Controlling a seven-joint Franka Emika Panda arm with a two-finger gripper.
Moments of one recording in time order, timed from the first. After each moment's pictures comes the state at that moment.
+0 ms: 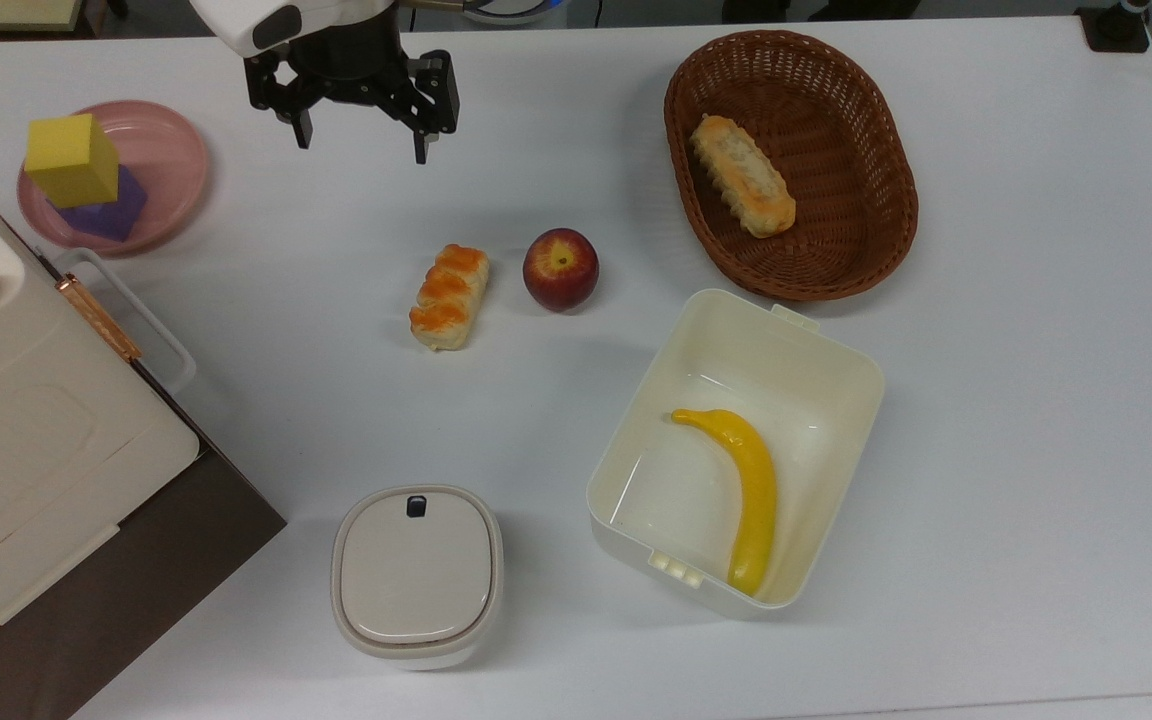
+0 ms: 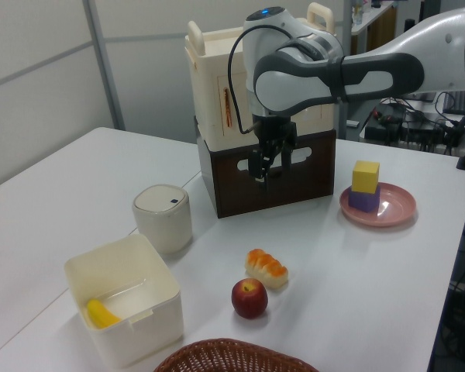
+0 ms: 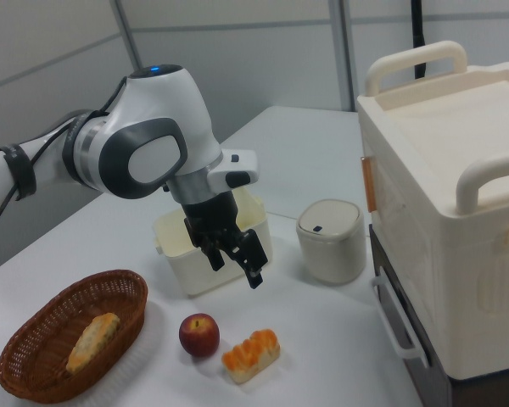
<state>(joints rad) -0.09 0.11 0.00 -1.65 -0.09 1.80 0.01</state>
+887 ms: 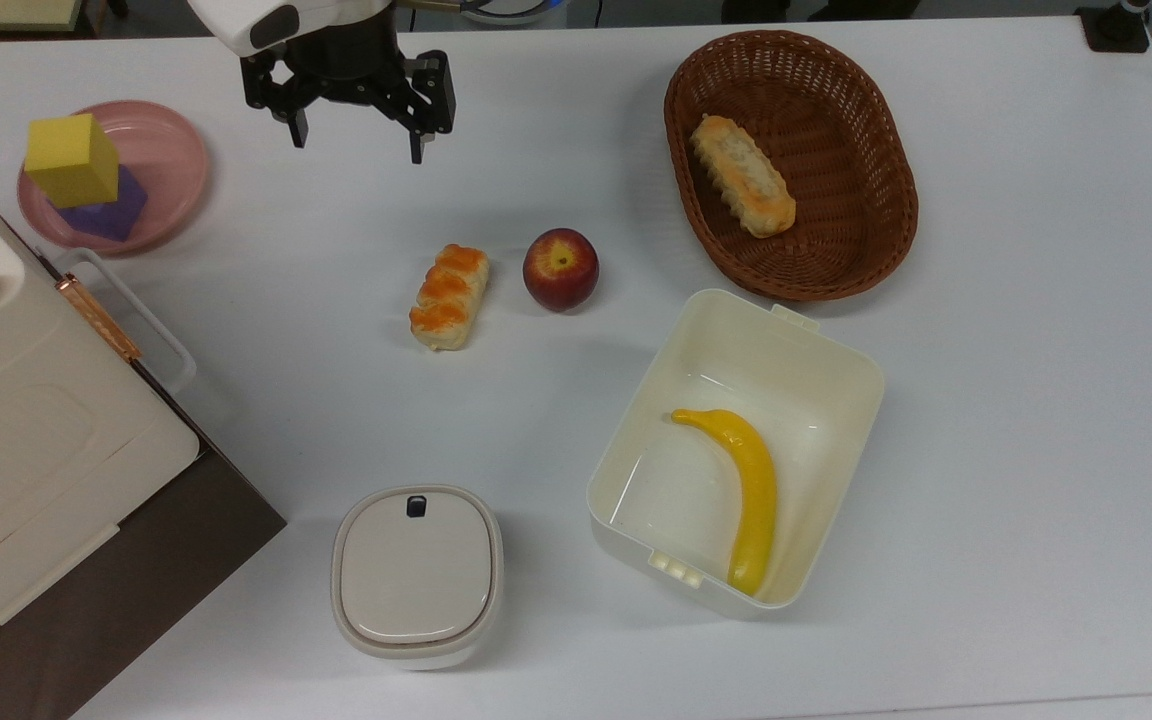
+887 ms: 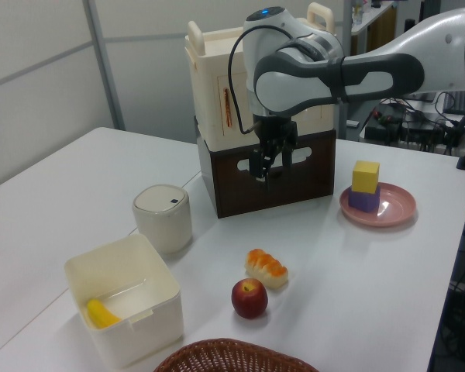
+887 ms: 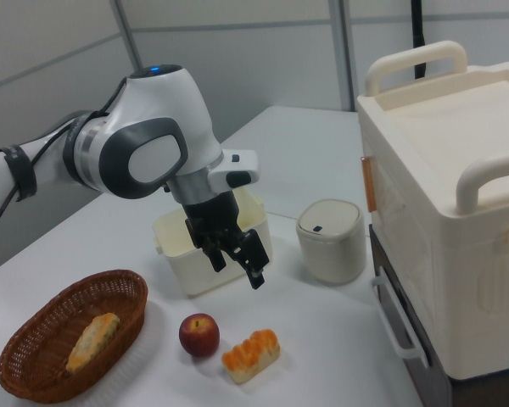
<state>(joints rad) -0.09 0.11 0.00 -1.65 -0.10 1.80 0.01</state>
